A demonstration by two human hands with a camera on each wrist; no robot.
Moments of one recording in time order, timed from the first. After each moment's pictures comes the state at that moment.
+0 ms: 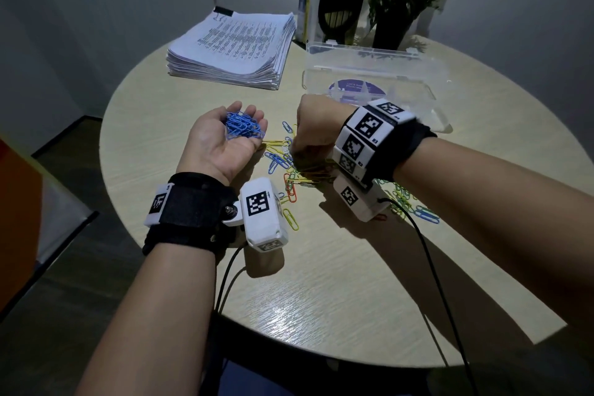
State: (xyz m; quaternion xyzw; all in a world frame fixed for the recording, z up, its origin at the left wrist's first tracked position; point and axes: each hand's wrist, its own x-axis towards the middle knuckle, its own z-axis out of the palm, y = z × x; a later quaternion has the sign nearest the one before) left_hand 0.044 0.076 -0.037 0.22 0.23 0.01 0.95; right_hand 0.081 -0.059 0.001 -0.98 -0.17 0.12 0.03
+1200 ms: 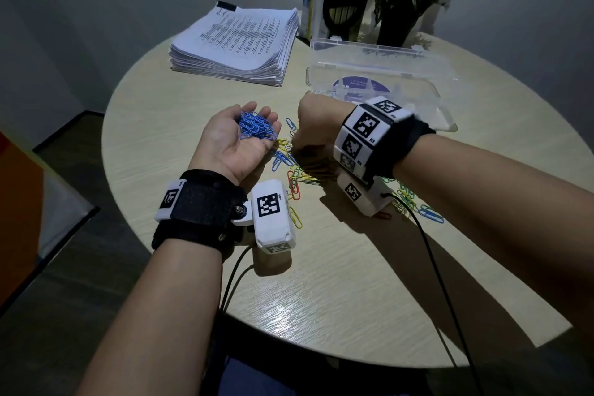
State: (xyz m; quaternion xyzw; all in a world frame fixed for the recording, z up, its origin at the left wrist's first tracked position) left_hand 0.048 0.068 -0.044 0.25 0.23 -0.02 0.94; right_hand 0.080 -0.054 -0.002 -0.98 -0.18 0.12 0.01
